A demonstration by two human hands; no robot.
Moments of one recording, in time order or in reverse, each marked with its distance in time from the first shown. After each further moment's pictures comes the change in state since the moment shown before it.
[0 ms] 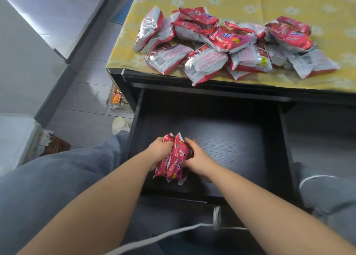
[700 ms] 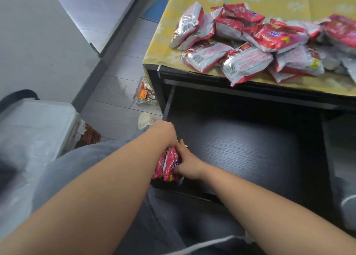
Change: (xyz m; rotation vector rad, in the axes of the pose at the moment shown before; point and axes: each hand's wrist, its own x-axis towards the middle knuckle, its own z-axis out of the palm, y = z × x) left_hand -0.022 0.036 -0.078 1.243 0.167 0.048; right_hand 0.019 -0.044 0.094 -0.371 -0.307 -0.129
